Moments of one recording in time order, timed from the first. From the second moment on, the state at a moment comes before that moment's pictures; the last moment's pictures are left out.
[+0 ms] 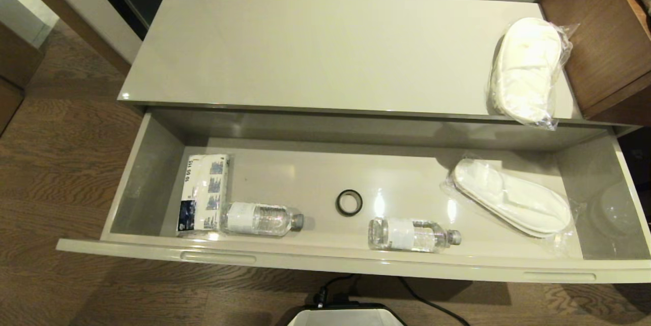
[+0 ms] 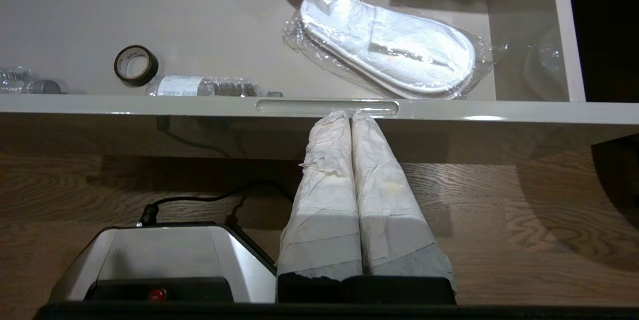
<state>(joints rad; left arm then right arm) 0.00 0.01 -0.07 0.08 -0.01 -0.14 0.01 0.00 0.00 -0.01 -0.02 0.04</state>
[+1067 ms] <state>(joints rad) 0.00 0.00 0.00 0.01 -0.04 0.09 0.01 0.00 0.00 -0.01 -0.02 0.04</state>
